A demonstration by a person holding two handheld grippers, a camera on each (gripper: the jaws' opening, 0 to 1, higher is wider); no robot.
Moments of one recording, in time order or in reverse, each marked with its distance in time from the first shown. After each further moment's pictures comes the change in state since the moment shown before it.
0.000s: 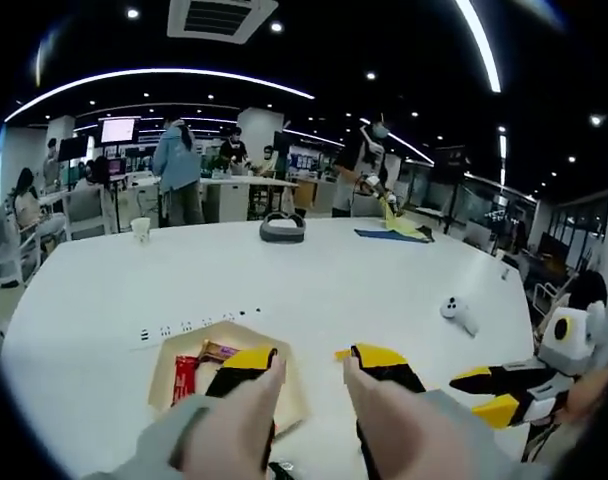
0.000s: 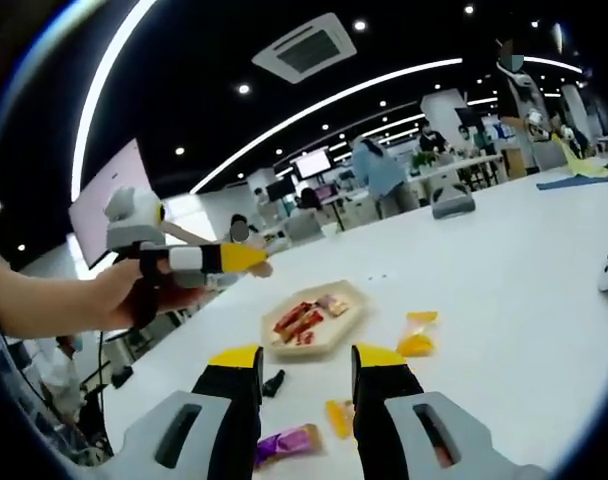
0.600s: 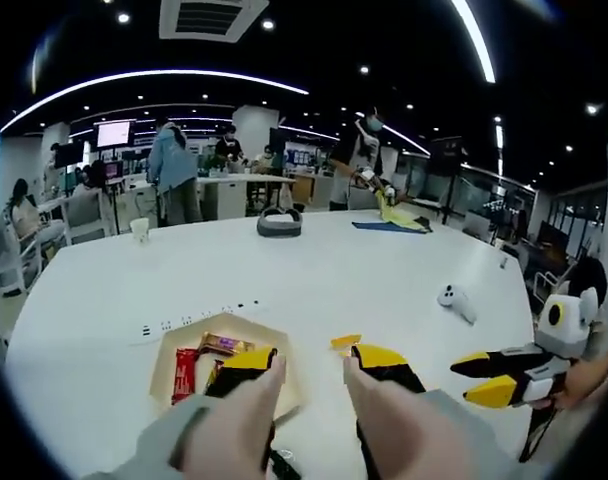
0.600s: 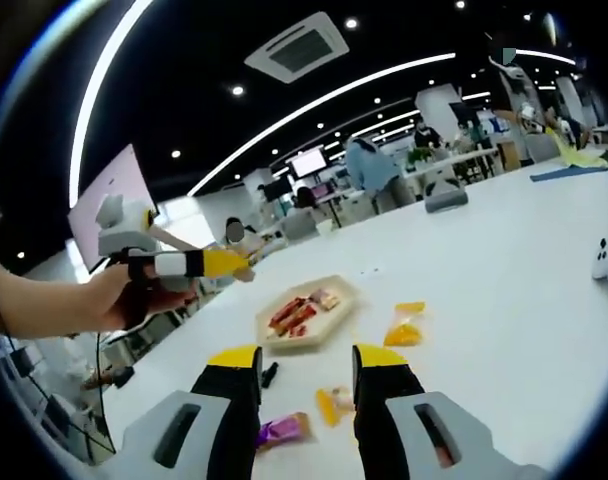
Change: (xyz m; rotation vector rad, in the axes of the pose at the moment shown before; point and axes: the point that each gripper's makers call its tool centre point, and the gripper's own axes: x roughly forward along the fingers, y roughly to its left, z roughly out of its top) left arm -0.007 -0.010 -0.011 0.032 0.019 0.000; right arm -0.016 -0.016 -0.005 0.026 -0.001 -0.012
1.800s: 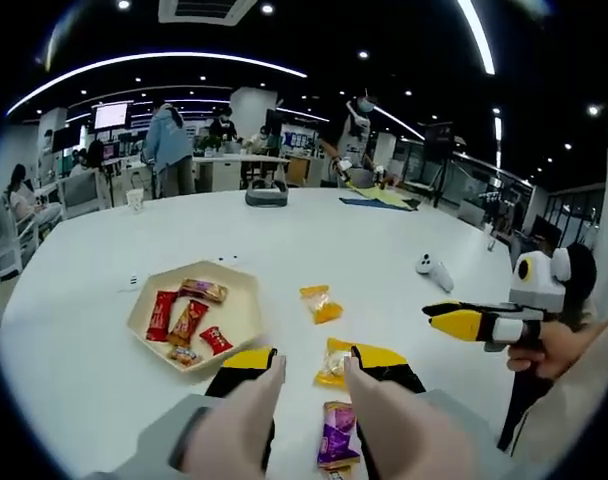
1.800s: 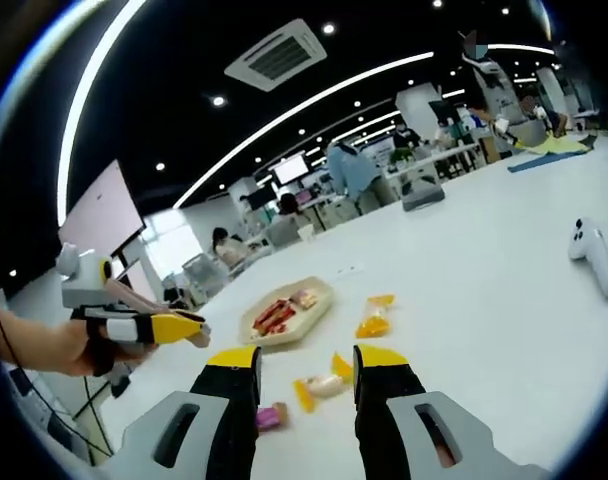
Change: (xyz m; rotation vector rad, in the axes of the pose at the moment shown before) left arm -0.033 -0.041 -0.060 -0.021 0.073 -0.028; right arm -0.023 -0.029 -0.007 0.056 -0.022 -0.059
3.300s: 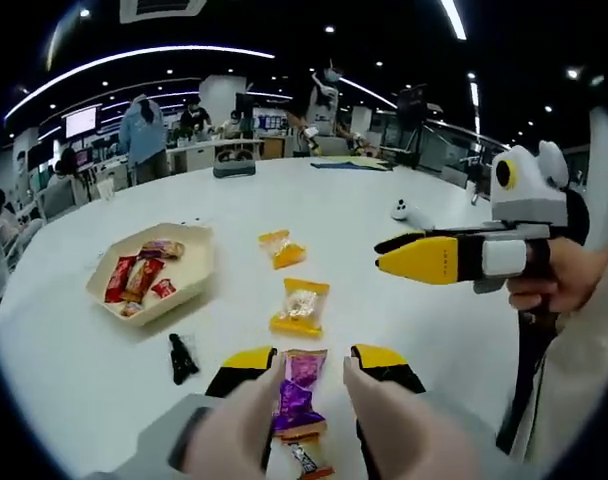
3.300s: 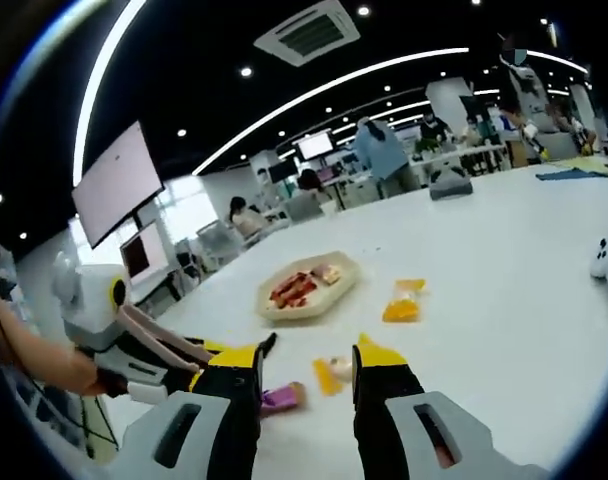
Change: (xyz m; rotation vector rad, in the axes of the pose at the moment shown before) left arm 0.017 -0.043 -0.083 0.107 0.107 -0.050; right arm 0.010 0.036 -0.024 -0.128 0.111 0.085
